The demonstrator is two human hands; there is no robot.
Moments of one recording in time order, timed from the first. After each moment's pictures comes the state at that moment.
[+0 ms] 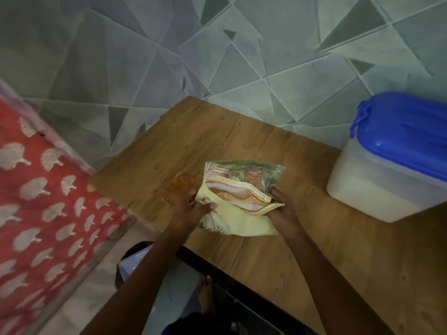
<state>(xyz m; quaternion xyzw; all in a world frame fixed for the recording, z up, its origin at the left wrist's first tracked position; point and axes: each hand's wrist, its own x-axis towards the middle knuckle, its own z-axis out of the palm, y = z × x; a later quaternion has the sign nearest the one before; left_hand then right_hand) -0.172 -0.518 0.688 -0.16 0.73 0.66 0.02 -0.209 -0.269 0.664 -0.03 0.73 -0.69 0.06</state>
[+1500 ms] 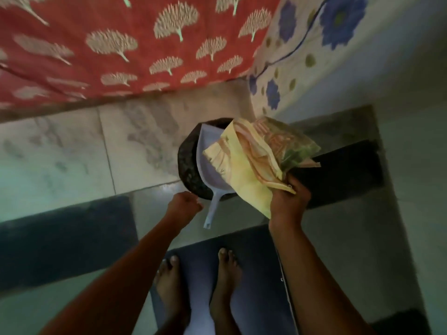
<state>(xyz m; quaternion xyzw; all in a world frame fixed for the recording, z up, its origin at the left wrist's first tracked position) 0.053 -0.883 0.030 -0.60 0.53 0.58 0.15 -0.130 -0.764 0.106 0.07 0.83 -0.52 0.19</state>
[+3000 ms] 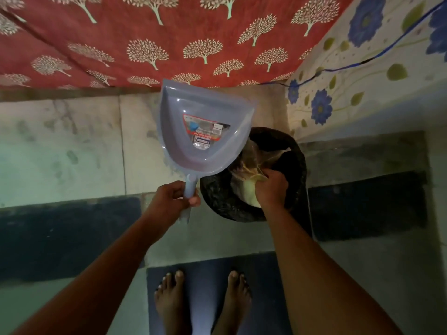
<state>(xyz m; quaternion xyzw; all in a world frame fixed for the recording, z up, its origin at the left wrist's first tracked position) 0.097 -0.959 -0.003 -0.57 0.46 0.68 -0.03 -0.128 -0.876 -0.021 -0.11 0.91 -0.20 0.33</state>
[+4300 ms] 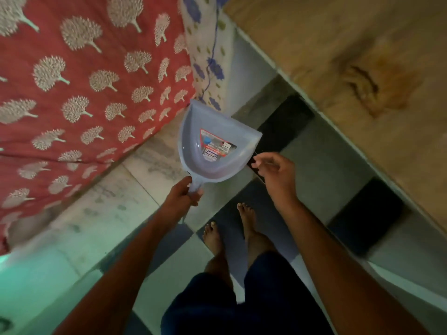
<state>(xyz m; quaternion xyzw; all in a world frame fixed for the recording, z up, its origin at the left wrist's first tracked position) 0.119 -0.885 0.466 -0.32 0.65 0.67 0.15 -0.024 -0.676 0.484 0.03 0.82 -0.55 0.18</state>
